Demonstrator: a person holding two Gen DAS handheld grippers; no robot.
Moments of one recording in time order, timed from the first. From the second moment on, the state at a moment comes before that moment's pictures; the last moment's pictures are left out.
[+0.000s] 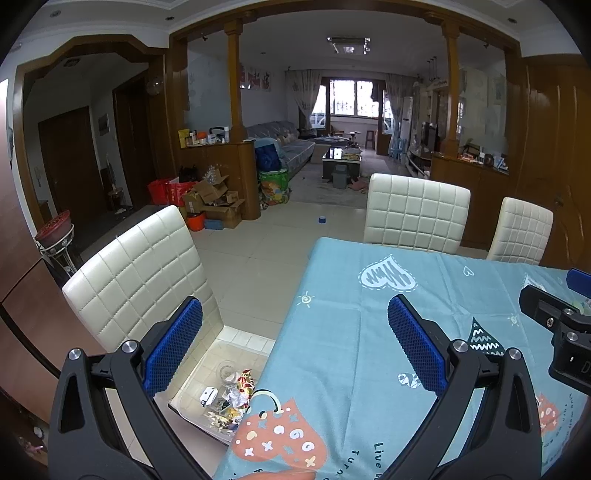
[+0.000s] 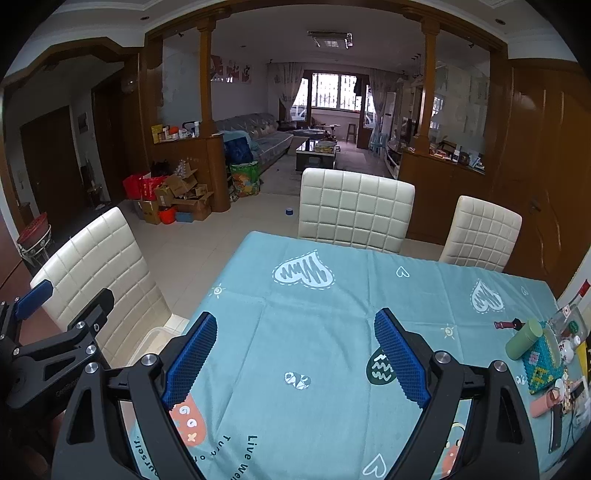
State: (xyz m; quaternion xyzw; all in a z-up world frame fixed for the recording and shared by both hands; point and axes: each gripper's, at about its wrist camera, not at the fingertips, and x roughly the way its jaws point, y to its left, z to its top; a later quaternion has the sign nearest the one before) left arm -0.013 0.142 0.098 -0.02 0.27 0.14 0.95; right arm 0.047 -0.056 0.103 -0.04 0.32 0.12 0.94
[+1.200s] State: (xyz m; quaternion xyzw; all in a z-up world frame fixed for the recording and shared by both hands) left arm -0.013 0.128 0.102 -0.01 0.27 0.12 0.95; right arm 0.053 -0.059 0.099 -0.03 0.33 0.12 0.94
